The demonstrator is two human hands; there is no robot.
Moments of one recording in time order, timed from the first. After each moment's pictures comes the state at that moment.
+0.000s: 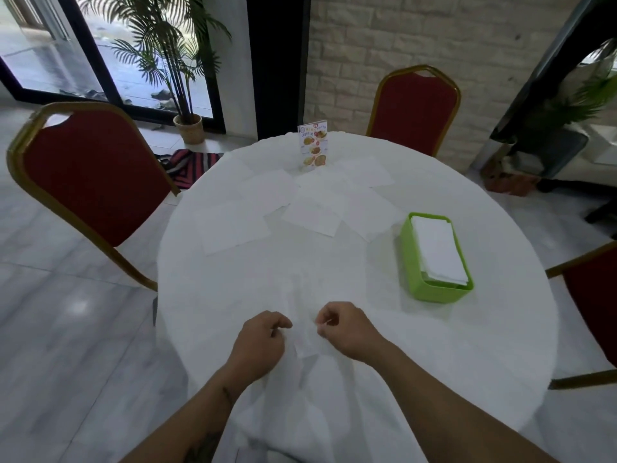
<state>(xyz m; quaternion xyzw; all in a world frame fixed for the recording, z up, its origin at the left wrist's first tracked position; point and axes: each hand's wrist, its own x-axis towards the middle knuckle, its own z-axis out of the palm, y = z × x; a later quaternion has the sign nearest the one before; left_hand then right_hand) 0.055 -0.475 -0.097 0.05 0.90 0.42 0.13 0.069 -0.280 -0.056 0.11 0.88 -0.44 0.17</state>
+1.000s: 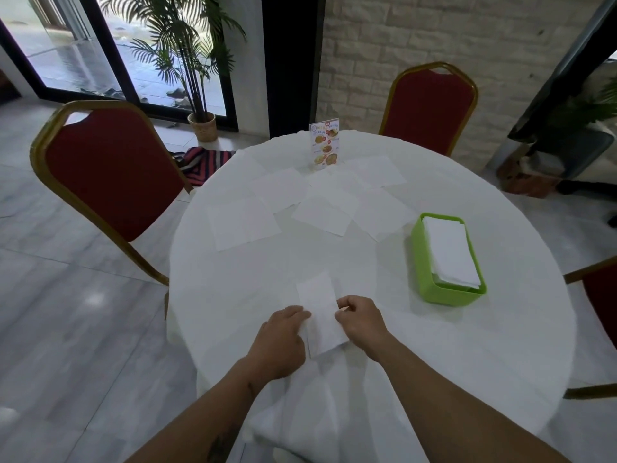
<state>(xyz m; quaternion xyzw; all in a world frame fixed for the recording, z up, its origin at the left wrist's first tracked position) 0.058 -0.456 -0.087 0.15 0.94 0.27 0.17 0.055 -0.278 -0.068 0.24 0.82 -0.49 0.14</state>
